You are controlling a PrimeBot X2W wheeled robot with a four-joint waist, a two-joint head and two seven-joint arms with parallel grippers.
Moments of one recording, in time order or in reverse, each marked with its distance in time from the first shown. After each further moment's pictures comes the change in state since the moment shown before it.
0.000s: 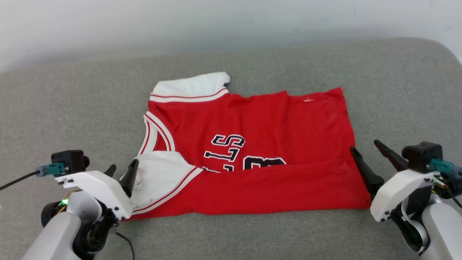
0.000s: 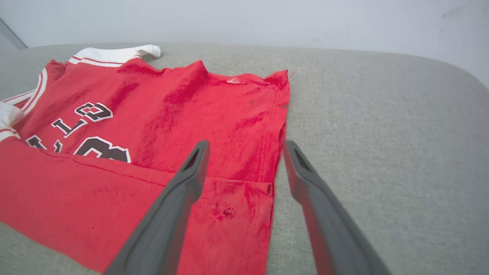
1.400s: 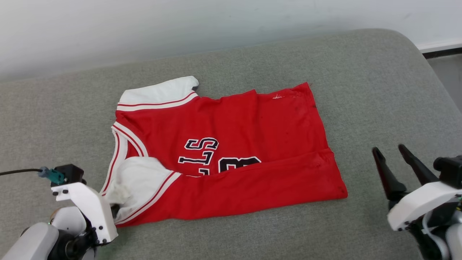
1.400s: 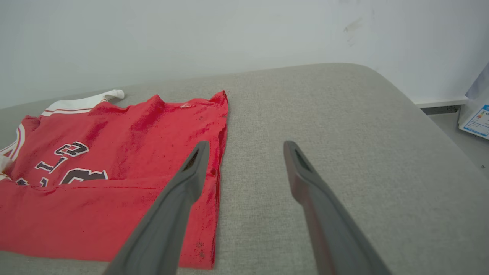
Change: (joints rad) left arm 0.070 0.174 -0.062 -0.113 -0.081 0.078 0.410; right arm 0.171 0.082 -0.223 -0.236 -0.041 0.000 0.024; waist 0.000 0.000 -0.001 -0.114
